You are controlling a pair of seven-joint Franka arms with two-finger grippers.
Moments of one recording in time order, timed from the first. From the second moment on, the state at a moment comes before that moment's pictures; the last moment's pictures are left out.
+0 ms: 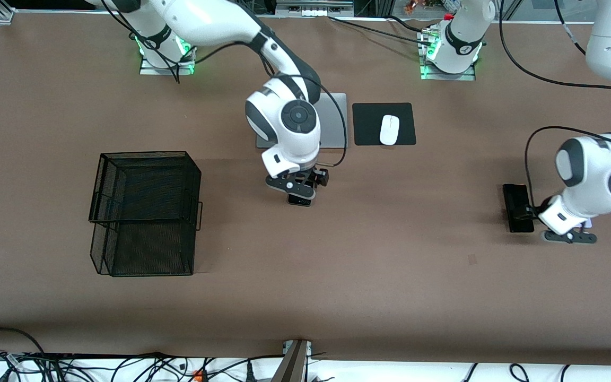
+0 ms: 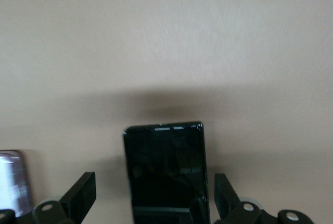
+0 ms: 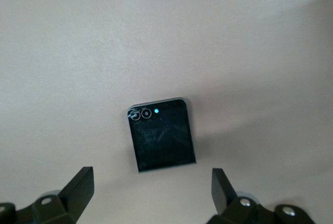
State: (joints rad) left arm 0.30 0.57 -0.06 -1.92 0.16 2.48 0.18; right arm 0.74 0.80 0.05 -1.31 -0.09 2.12 1.13
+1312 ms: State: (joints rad) left arm 0.38 0.53 -0.23 -1.81 0.15 2.15 0.21; right arm 0.75 0.94 0.05 -1.28 -0.19 2.26 1.12
